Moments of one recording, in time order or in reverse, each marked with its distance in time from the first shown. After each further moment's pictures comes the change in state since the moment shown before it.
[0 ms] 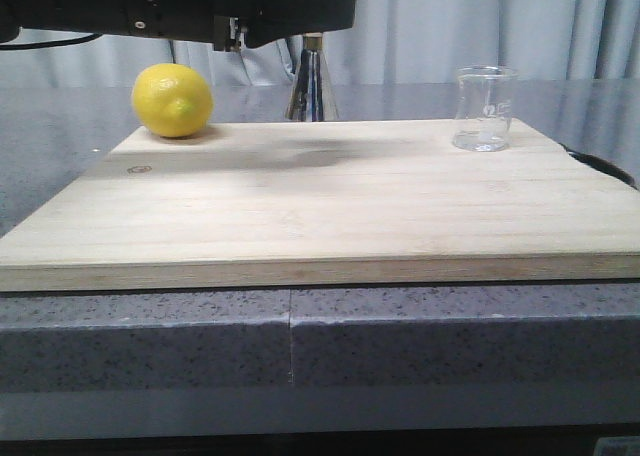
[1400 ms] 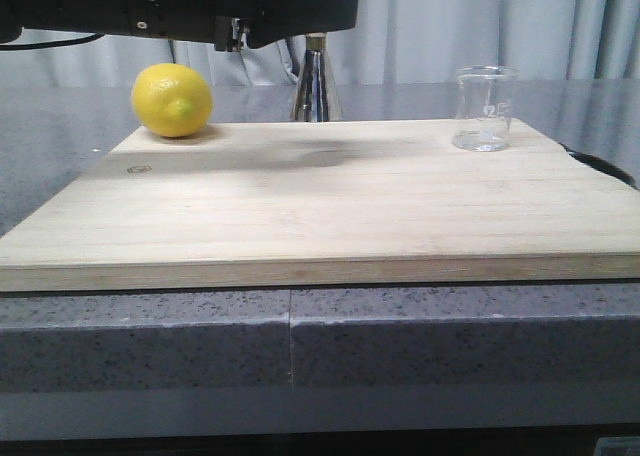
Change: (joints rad) left arm 0.000 0.001 0.000 0.000 0.000 0.000; right arm 0.000 0.000 0.002 -0.004 -0.027 0.000
